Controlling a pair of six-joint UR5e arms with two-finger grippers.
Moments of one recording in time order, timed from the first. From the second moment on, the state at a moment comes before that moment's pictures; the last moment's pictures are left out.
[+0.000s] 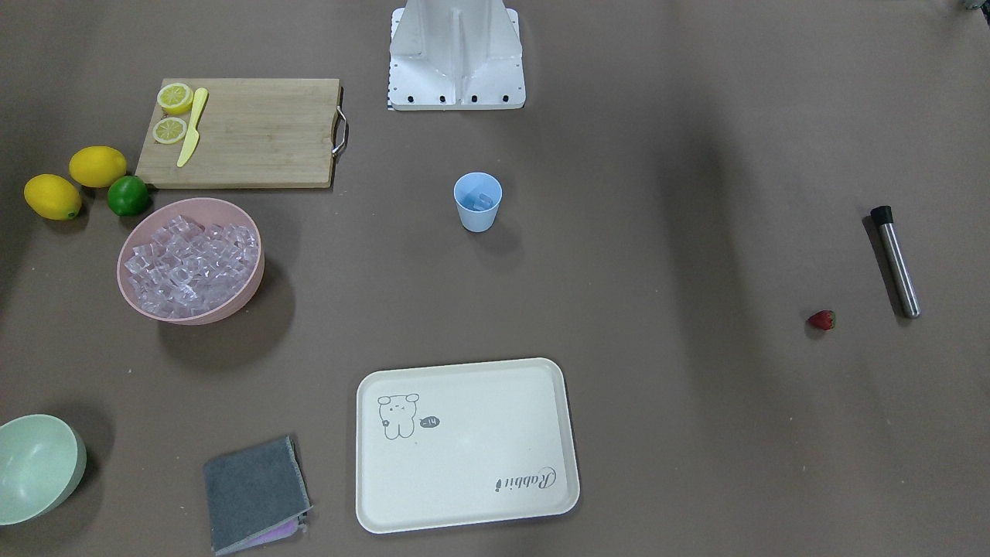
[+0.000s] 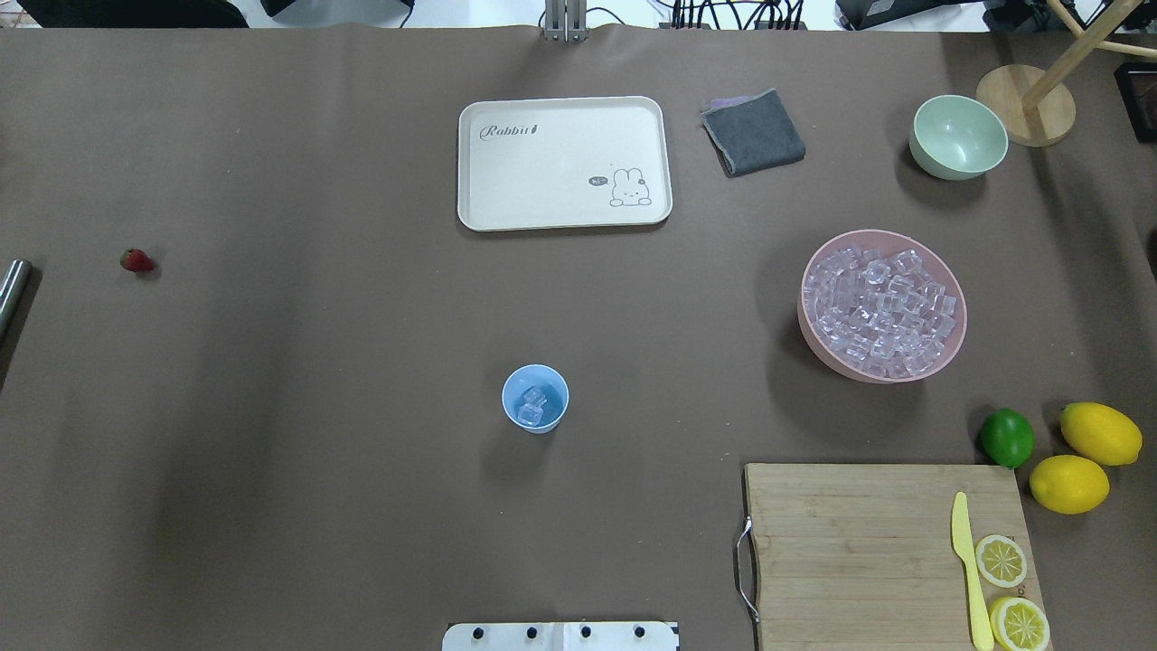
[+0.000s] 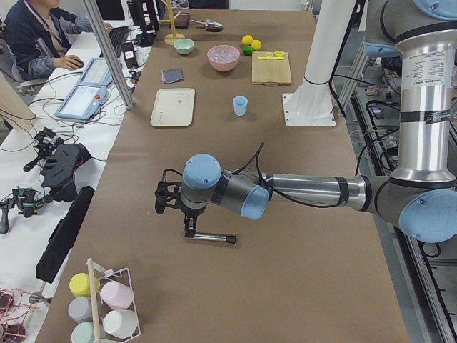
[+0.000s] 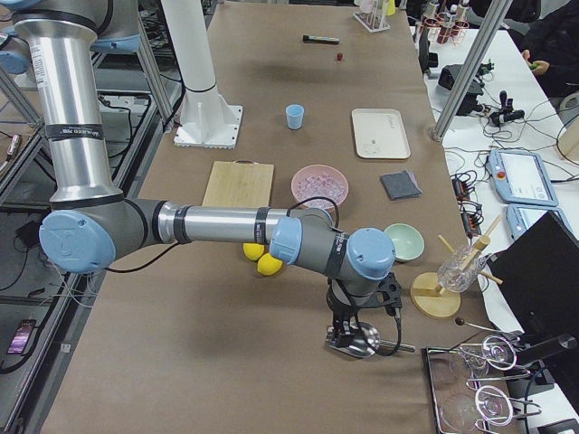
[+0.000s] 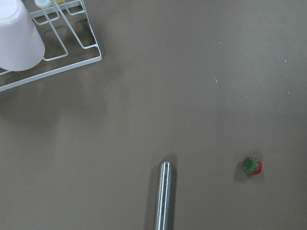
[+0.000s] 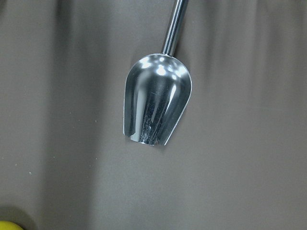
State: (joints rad) left arm -1.58 -1.51 -1.68 -1.92 -2.42 -0.34; right arm 1.70 -1.44 1.48 -1.85 2.27 -0.35
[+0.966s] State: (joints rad) left arm -1.57 -1.52 -1.68 -1.91 -2.42 -0.35; right arm 1.71 -1.51 1.44 -1.54 2.31 -0.07
